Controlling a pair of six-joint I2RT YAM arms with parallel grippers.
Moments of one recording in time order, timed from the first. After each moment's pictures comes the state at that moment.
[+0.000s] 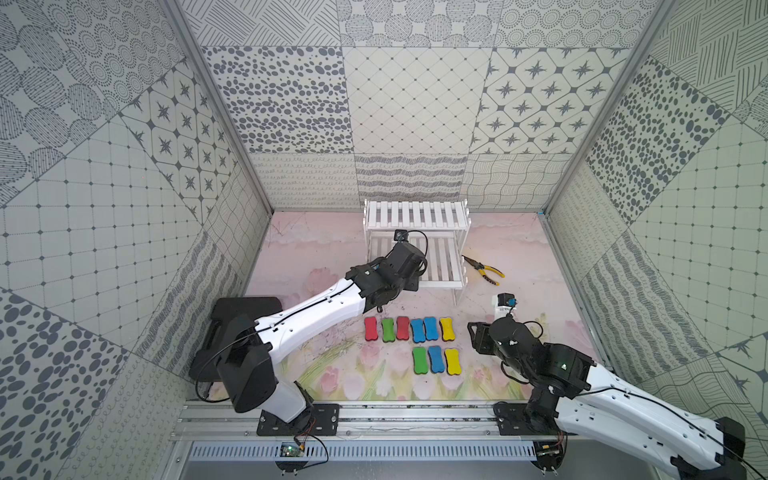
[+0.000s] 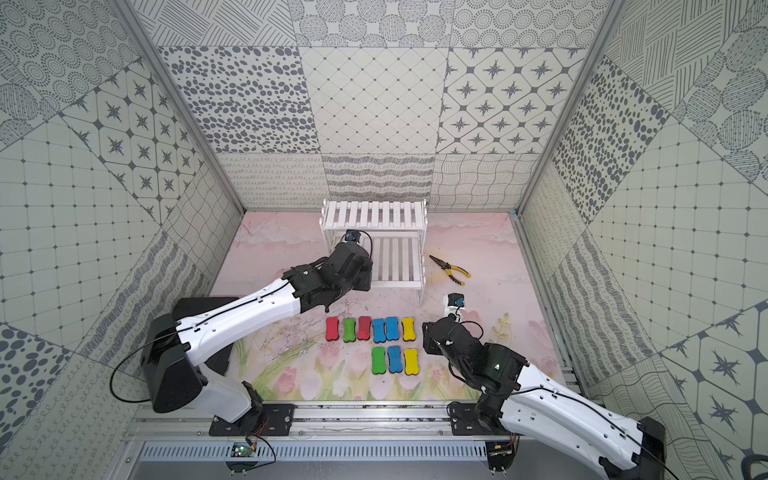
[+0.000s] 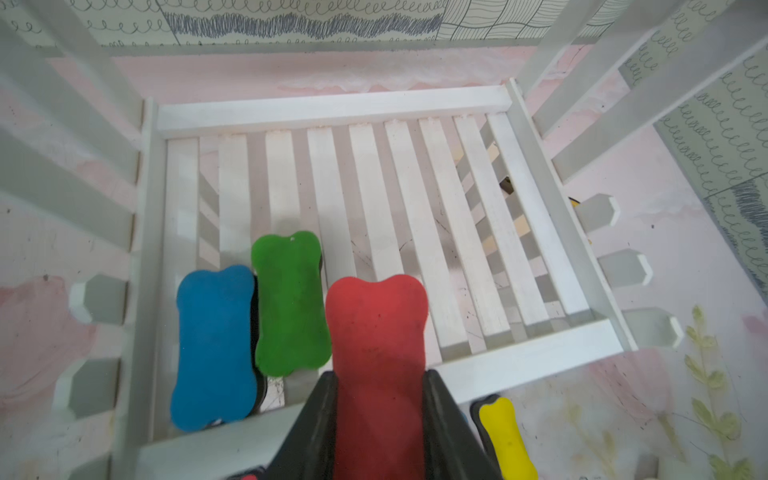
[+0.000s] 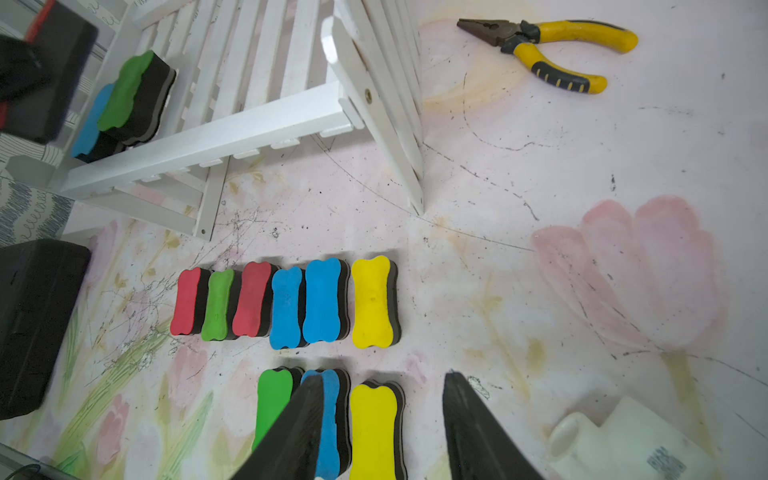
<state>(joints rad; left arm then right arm) -0.83 1.48 1.27 -0.55 -0.39 -0.55 0.95 0.67 0.56 -0.66 0.44 0.88</state>
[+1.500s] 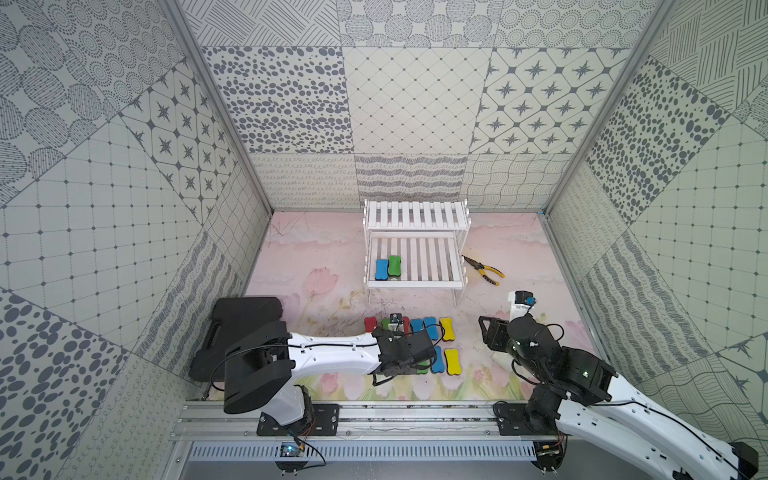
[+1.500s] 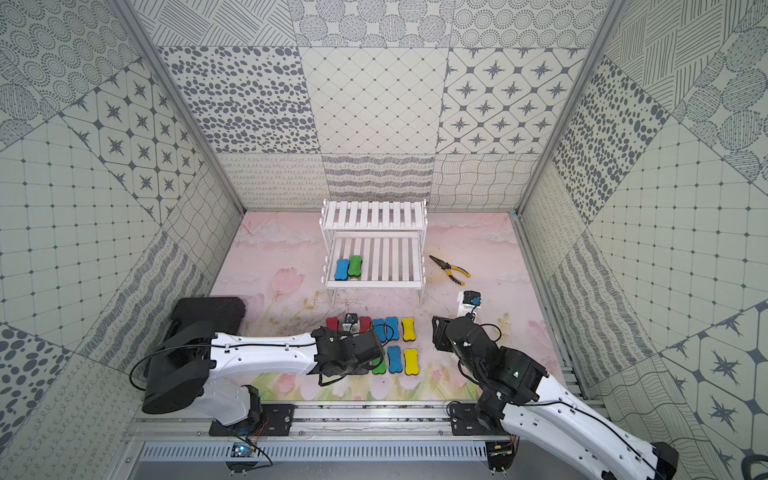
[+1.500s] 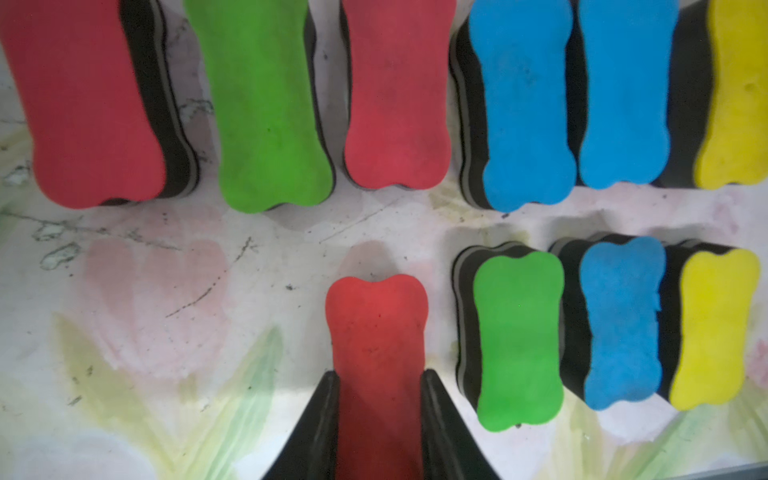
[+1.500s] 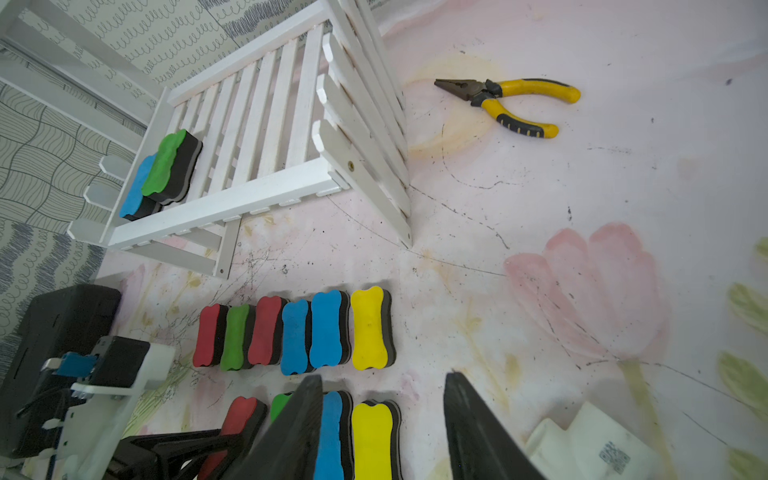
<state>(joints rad) -1.18 1.56 0.91 -0.67 -0.26 -1.18 0.89 0.55 0.59 -0.73 0.46 0.86</state>
